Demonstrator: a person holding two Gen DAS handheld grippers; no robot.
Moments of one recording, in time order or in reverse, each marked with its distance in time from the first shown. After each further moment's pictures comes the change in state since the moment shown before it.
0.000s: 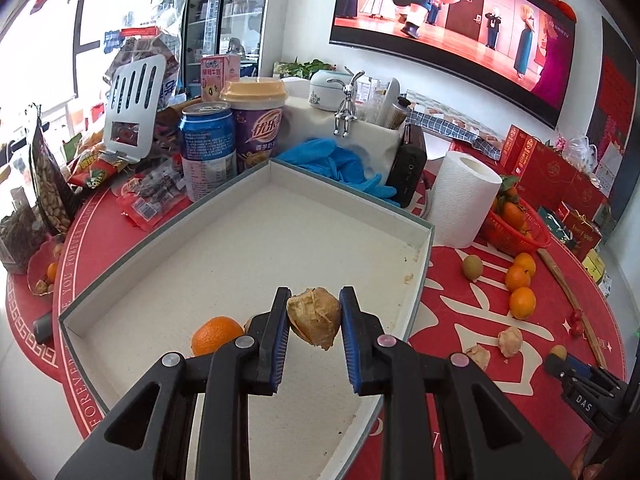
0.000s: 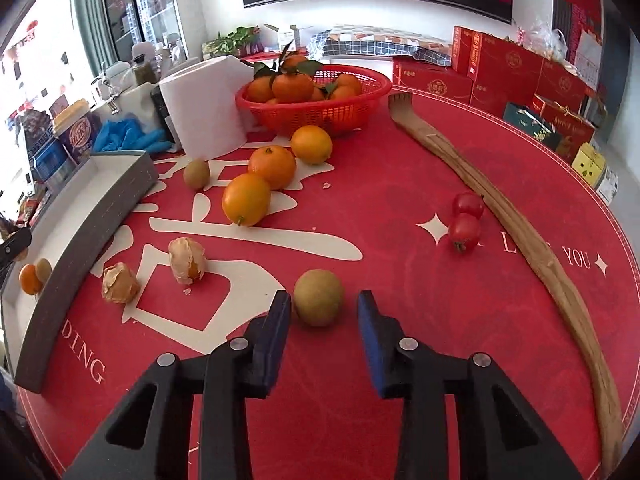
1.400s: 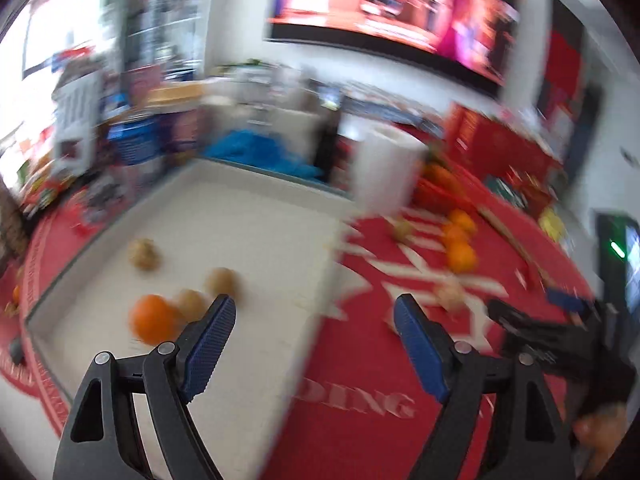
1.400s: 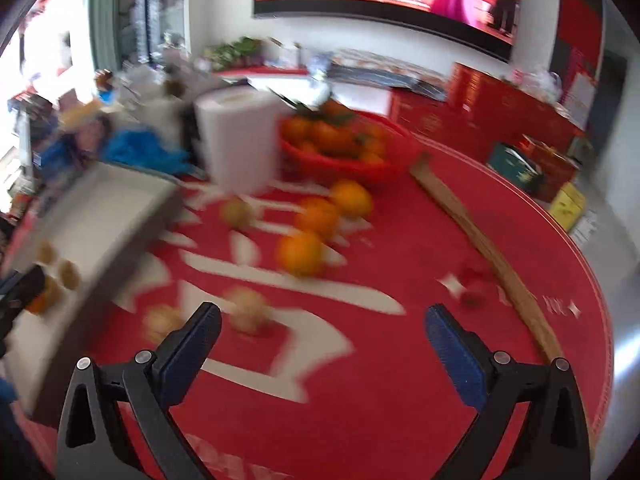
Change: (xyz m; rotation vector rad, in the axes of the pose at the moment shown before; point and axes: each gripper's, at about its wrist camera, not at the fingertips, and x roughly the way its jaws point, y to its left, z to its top) left arm -0.021 -0.050 -0.034 0.204 0.034 -0.201; right arm -0.009 0.040 0.009 -0.066 -0.015 -0.173
